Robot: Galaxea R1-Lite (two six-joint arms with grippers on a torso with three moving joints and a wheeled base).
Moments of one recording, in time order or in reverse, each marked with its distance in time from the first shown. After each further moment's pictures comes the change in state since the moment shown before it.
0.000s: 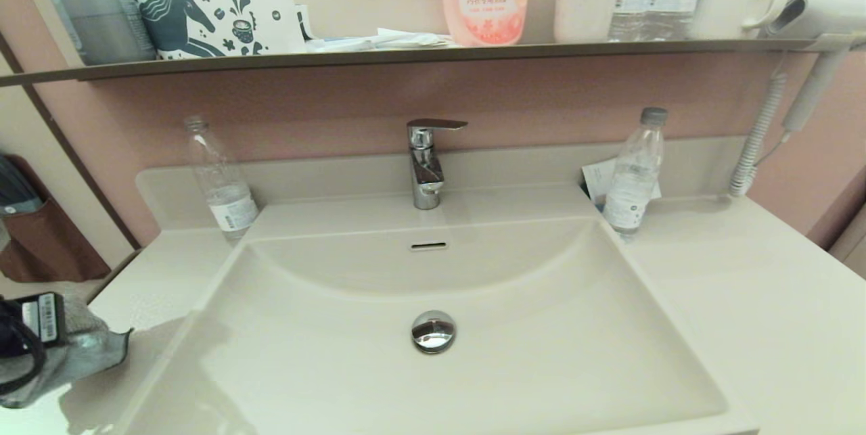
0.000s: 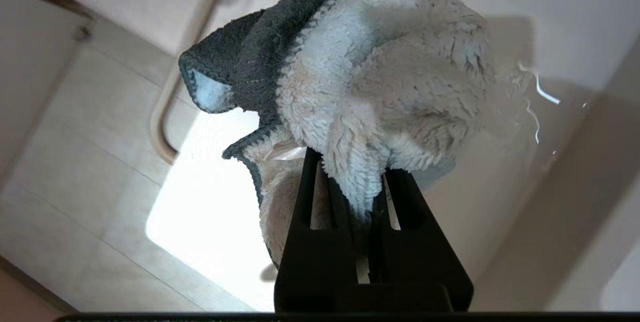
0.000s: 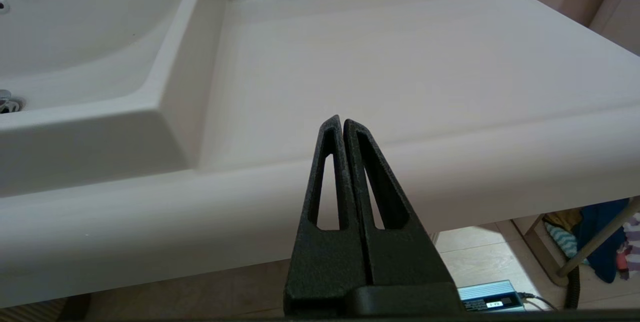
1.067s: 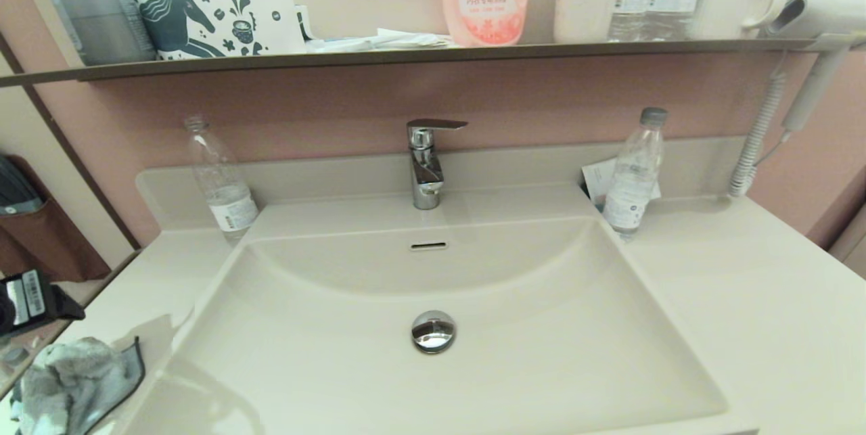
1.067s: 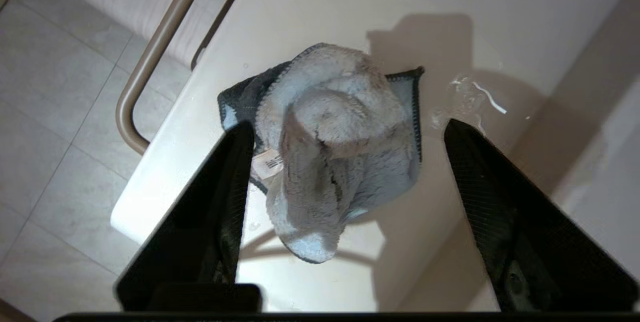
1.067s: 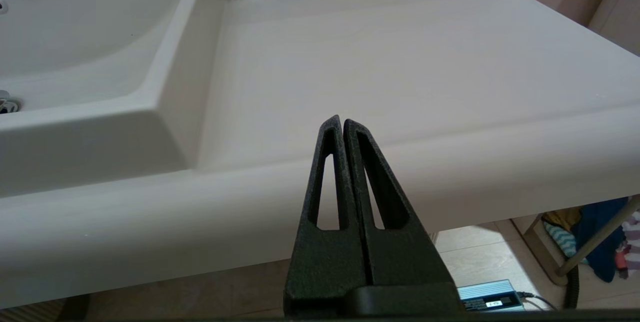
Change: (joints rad) left arm 0.052 0.041 -0.143 0.127 -0.110 -0.104; right arm 0.000 0.000 0.000 0.000 0.000 0.000
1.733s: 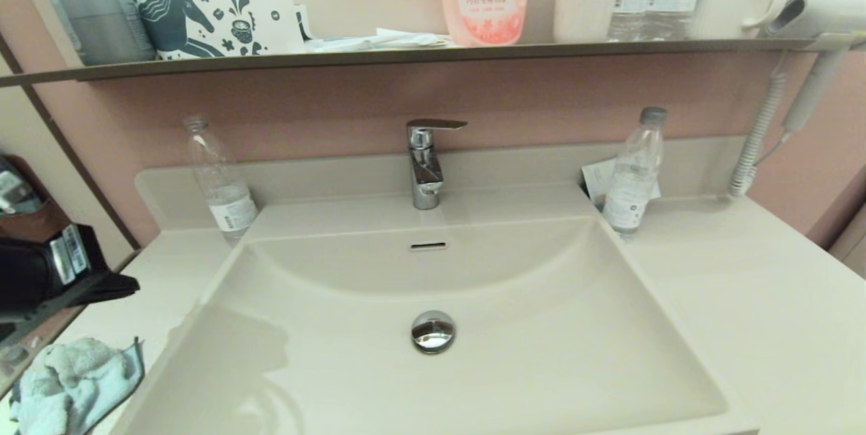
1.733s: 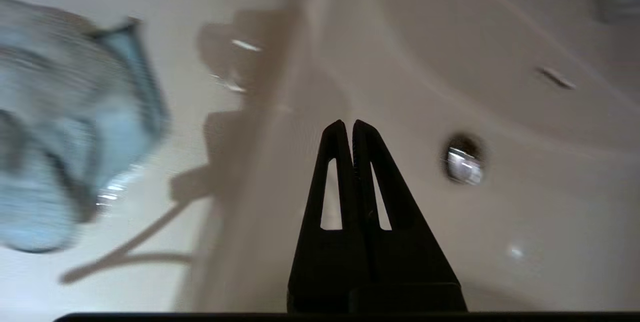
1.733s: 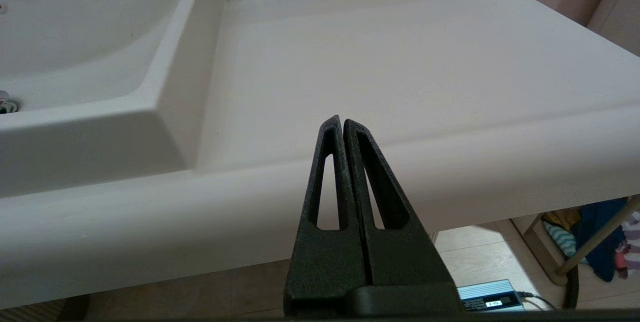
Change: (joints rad) left arm -0.220 -0.105 -0.020 -0.022 -0.351 -0.270; right arm 0.000 0.000 0.000 0.000 0.000 0.000
